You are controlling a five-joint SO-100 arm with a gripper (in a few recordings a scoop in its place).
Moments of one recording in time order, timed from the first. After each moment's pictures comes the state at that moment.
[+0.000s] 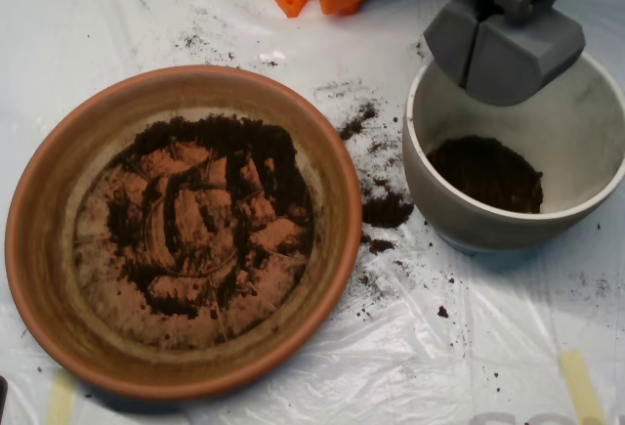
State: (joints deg) arm -24.4 90.5 60.8 94.7 -11.6
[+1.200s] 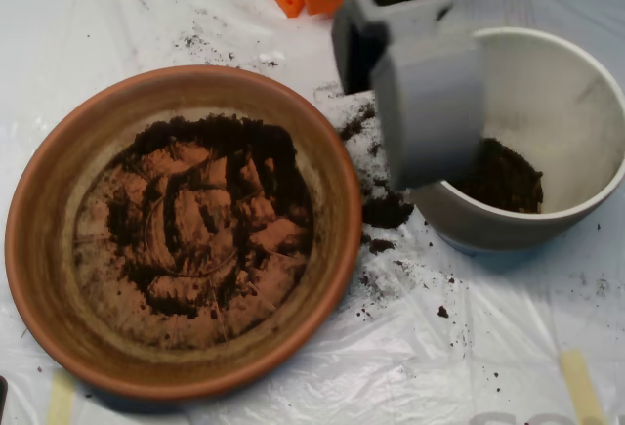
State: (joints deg) arm -1.3 89.7 53.3 98.9 -5.2
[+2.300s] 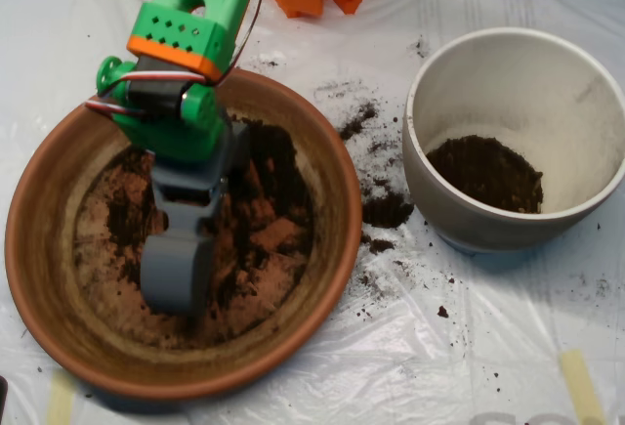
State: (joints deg) arm 26.0 59.5 76.1 77.9 -12.5
